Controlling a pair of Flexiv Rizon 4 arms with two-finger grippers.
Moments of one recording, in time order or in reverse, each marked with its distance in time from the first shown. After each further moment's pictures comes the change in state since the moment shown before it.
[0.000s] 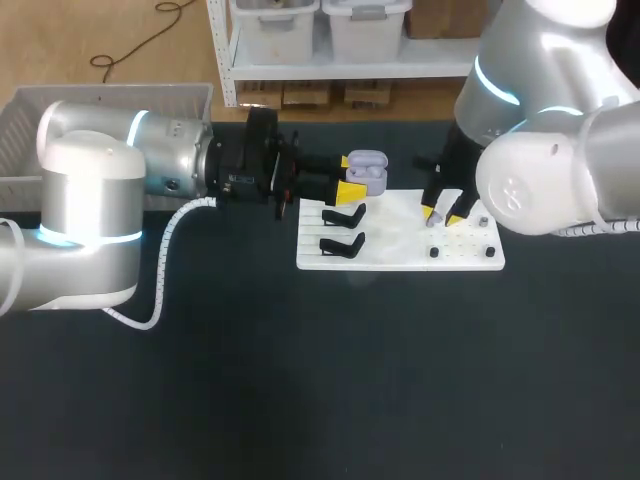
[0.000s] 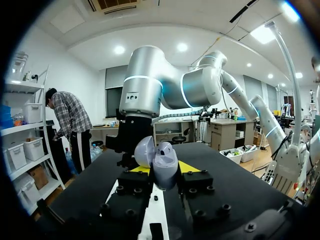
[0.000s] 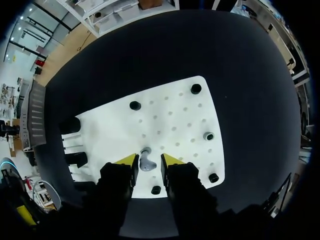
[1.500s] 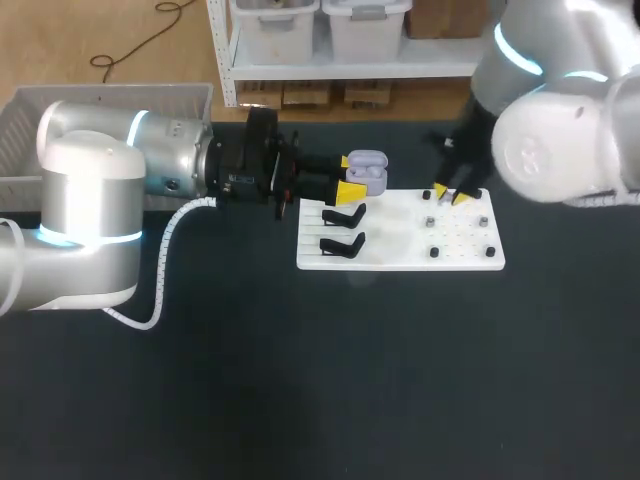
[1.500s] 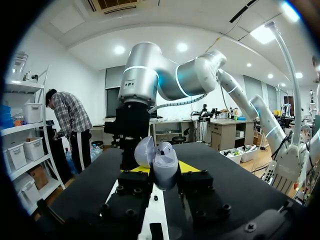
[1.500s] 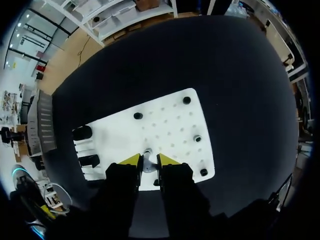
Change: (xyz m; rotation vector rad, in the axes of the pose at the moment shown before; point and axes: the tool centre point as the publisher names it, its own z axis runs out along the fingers) left arm 0.000 0.000 0.000 0.000 0.000 0.000; right arm -0.014 -0.001 -0.040 -0.039 0.007 0.056
